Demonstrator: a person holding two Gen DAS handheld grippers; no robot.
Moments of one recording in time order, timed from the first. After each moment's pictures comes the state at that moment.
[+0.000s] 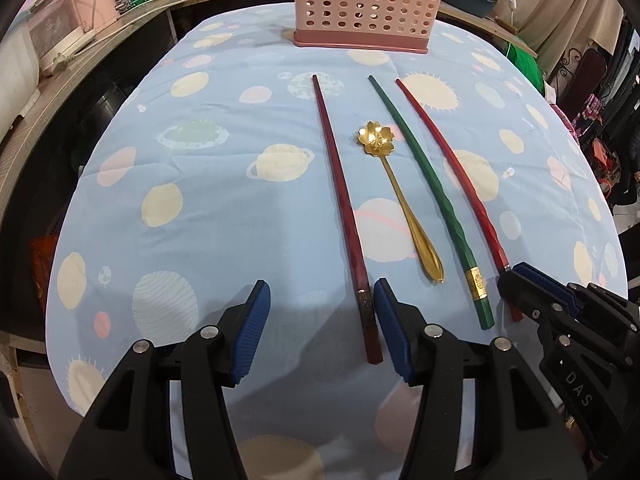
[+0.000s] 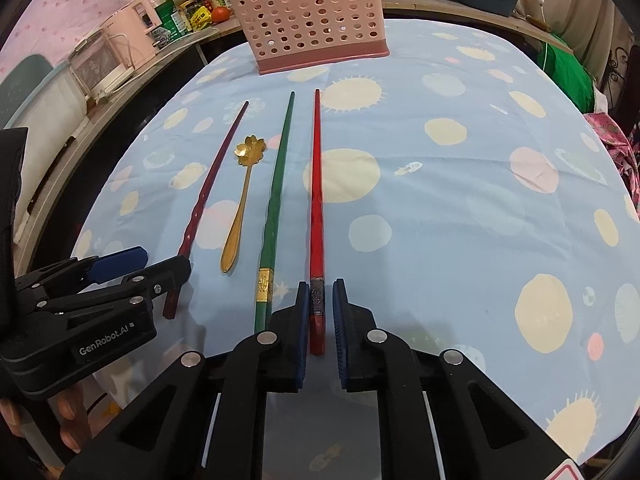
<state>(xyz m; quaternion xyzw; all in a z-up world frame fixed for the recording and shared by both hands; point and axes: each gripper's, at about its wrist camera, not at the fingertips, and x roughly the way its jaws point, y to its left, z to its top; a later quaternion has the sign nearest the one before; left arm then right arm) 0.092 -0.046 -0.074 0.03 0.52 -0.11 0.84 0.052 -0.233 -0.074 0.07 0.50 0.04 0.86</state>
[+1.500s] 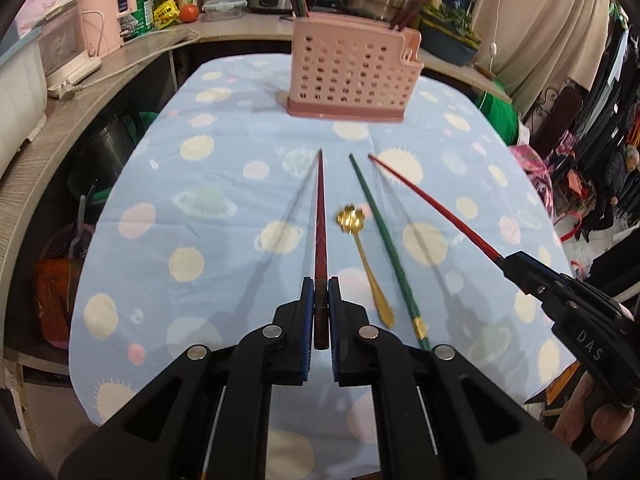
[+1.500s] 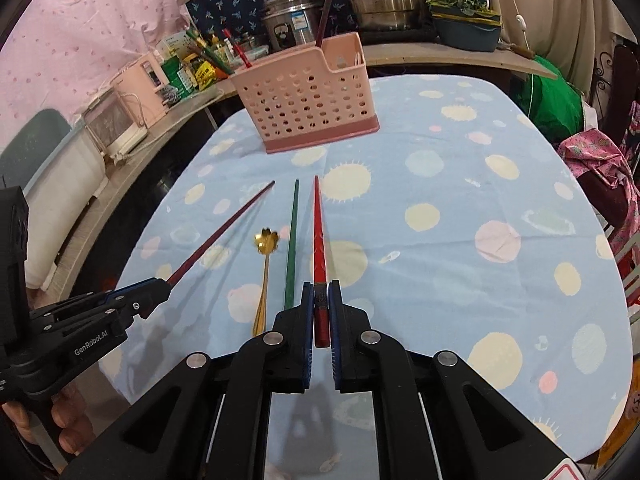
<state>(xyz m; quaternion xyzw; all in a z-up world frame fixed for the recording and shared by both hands) 0.094 -0.031 0.001 -0.02 0.47 -0.15 0.87 0.056 -0.258 0.006 0.12 0.41 0.04 0.90</state>
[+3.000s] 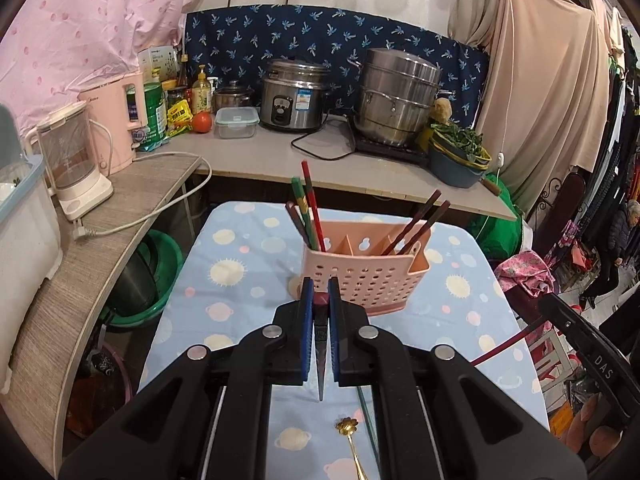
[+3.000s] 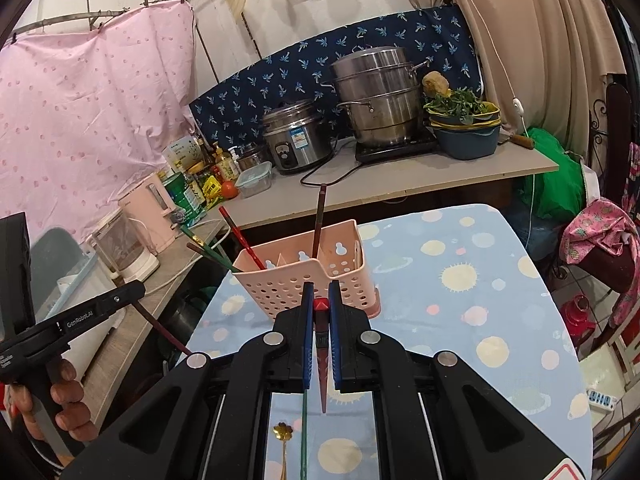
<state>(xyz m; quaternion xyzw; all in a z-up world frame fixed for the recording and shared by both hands) 0.209 -0.031 0.142 -0.05 0.33 -0.12 0.93 0.148 -0.310 0.126 0.16 0.27 0.04 0.95</state>
